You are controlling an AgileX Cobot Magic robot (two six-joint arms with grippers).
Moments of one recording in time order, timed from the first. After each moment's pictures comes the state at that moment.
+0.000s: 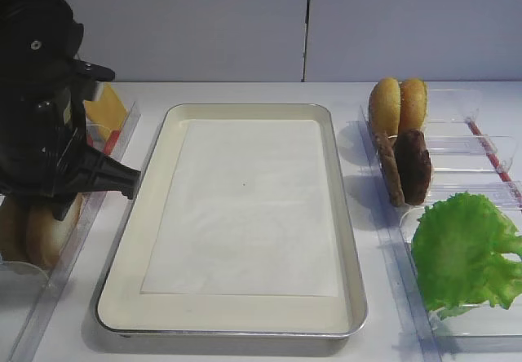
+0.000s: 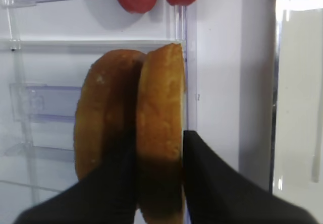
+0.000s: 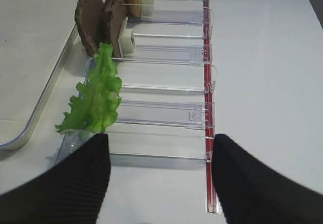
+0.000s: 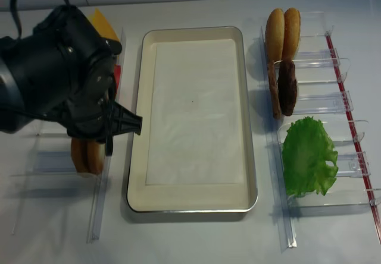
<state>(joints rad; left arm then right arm) -0.57 1.53 -1.08 0.41 1.17 -0.69 0.03 -0.02 -0.47 0.10 1.13 -0.05</state>
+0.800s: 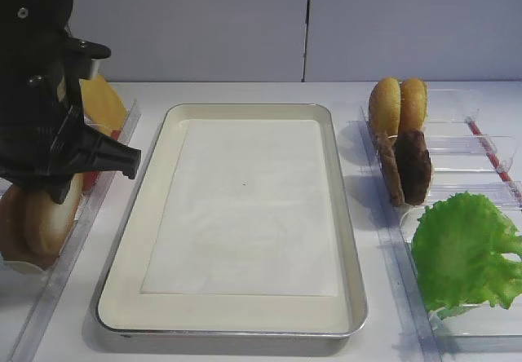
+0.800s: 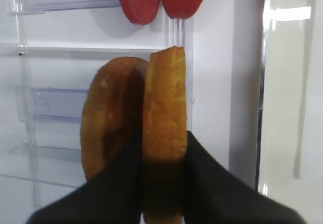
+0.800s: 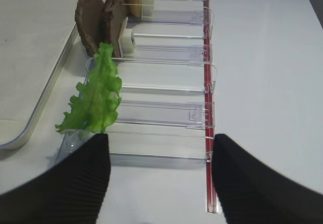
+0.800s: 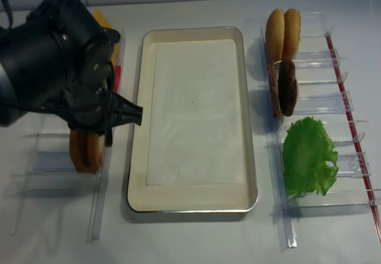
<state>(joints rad) -0.57 1.52 -1.13 0.40 1.21 -0.69 0.03 -0.02 -0.47 0.10 1.13 -0.05</state>
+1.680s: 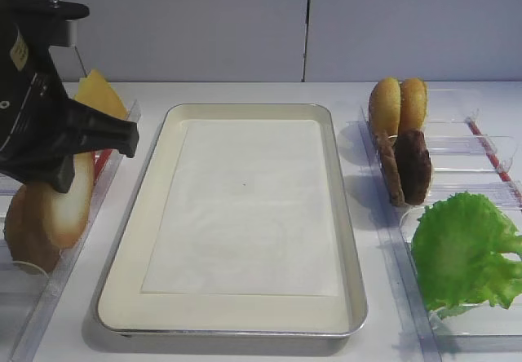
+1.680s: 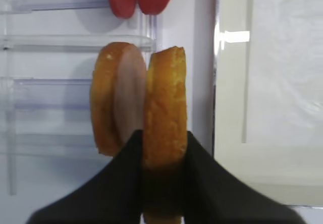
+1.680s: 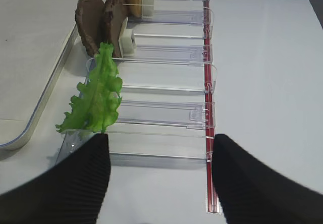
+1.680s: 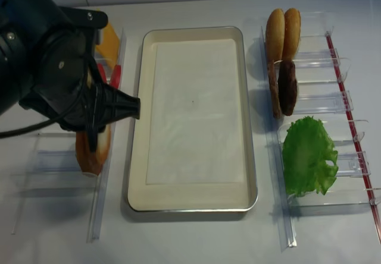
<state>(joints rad) -0.62 1.36 -1.13 0.32 1.22 -0.69 0.03 -0.02 -0.47 0.10 1.13 -0.05</state>
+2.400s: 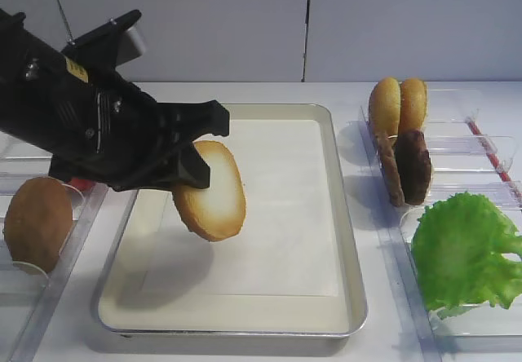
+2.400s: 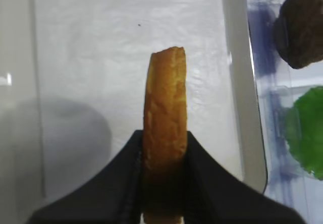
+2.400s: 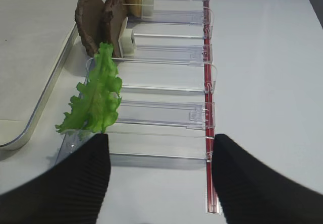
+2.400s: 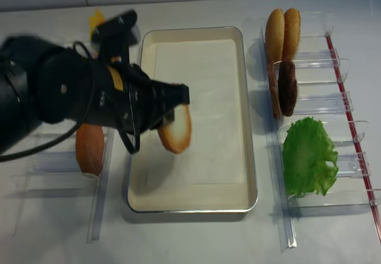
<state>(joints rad) -0.59 1.35 -0.95 -0.28 0.63 -0.36 0.03 -0.02 -0.47 0.10 1.13 -0.05</state>
